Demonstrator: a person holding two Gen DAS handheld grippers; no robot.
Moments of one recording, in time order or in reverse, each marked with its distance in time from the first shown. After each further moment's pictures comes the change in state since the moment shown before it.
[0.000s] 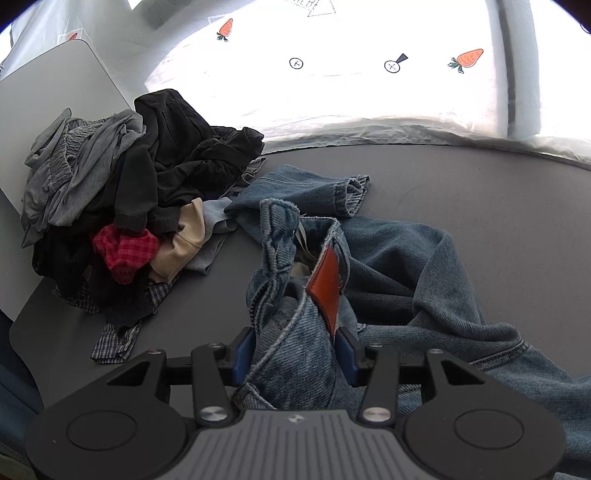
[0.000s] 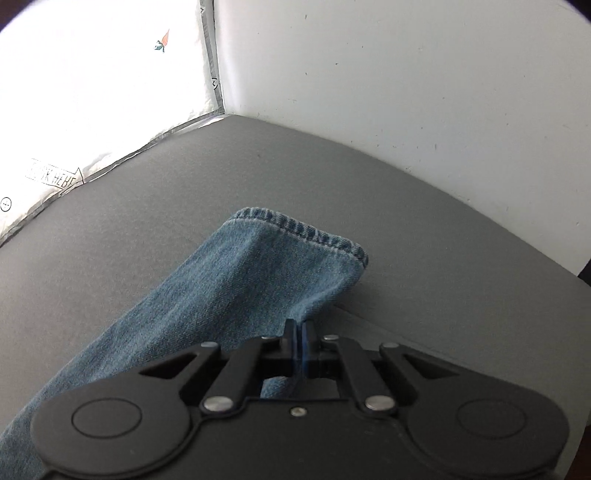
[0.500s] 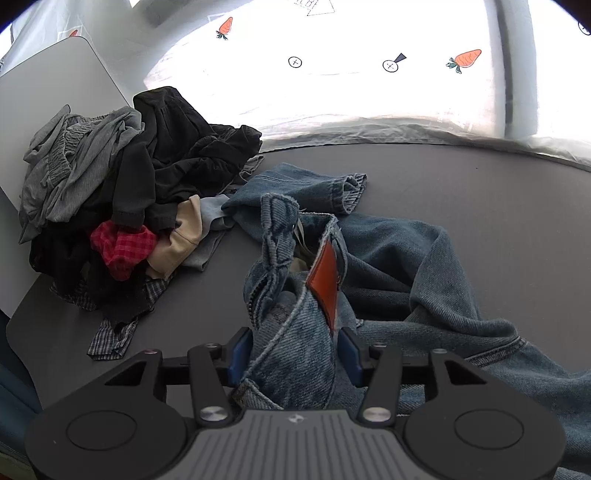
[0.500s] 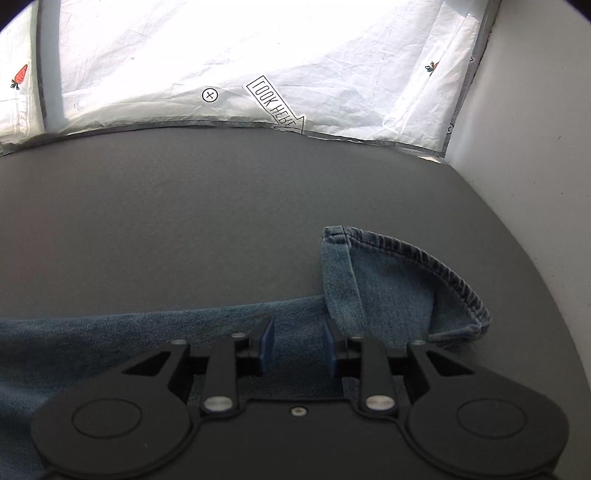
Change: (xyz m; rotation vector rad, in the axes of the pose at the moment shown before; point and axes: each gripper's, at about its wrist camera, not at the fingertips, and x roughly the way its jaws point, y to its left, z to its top) left arm -0.001 0.001 -0.004 -0.004 0.000 -0.012; right arm -0.052 0.120 -0.018 -0.474 -0.026 0.313
